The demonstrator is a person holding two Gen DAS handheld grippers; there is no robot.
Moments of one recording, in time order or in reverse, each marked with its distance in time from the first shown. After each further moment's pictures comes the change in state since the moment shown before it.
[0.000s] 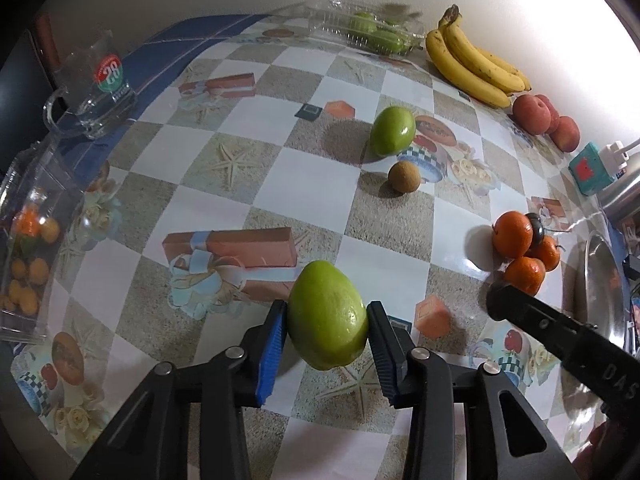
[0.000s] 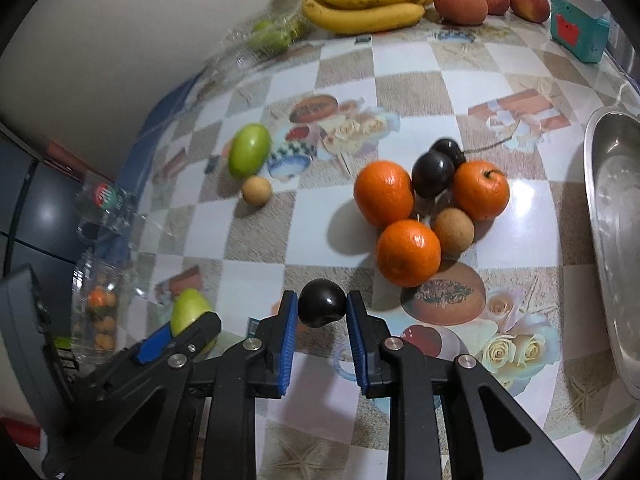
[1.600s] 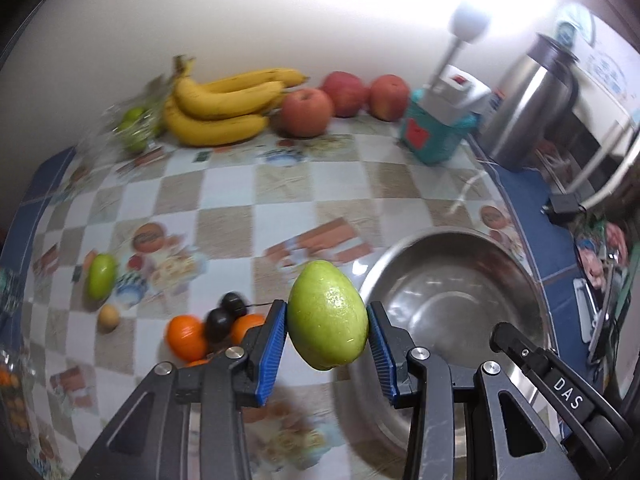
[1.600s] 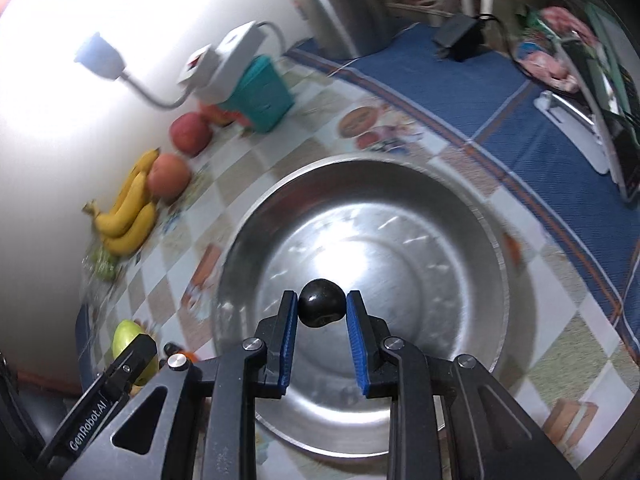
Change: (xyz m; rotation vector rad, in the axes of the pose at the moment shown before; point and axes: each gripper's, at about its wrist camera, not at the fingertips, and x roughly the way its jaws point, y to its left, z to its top) left arm -0.021 -0.284 0.029 0.395 -0.059 -0.137; right arm -0.147 -0.226 0.000 0.622 -0.327 -0.258
